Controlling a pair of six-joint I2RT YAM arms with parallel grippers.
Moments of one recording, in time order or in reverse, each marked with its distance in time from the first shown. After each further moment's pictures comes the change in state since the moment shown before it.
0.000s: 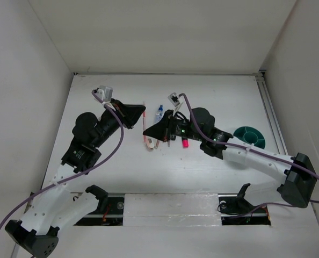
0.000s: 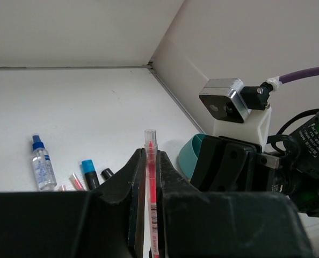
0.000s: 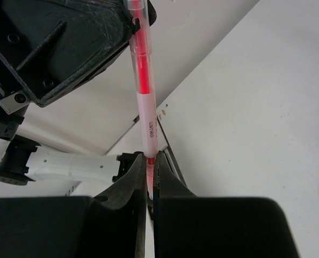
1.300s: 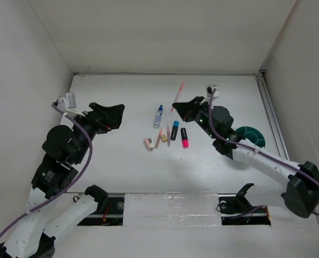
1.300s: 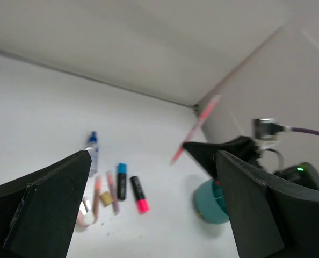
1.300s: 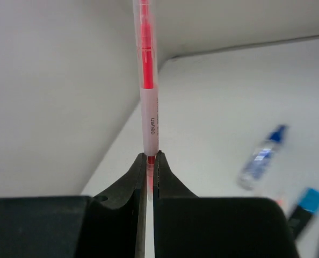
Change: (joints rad) left arm -0.026 -0.156 0.231 -0.389 -0.389 -0.079; right arm -0.163 -0.060 -0.147 0.190 0.332 -0.088
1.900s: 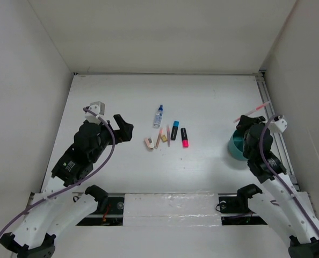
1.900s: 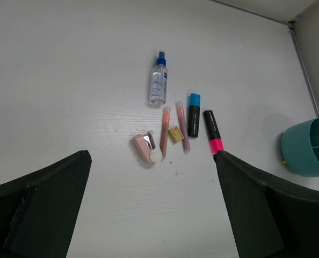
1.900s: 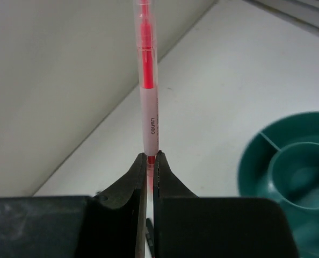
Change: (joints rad) left arm 0.000 0.026 -0.229 -0.158 -0.058 0.098; right arm -0.375 -0.637 -0.233 -0.621 0.642 0.142
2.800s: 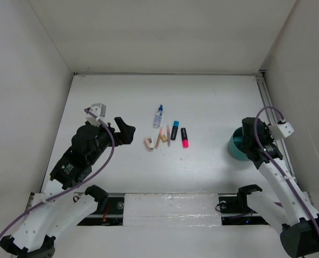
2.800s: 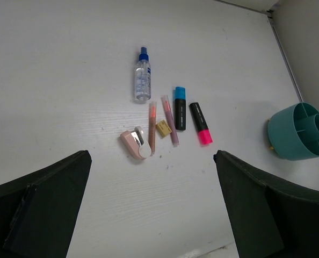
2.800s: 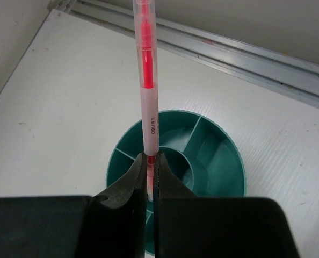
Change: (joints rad) left arm 0.000 -0.027 -0.013 0.014 0.087 0.024; right arm -0.166 0.184 0.066 -0.438 0.275 0.192
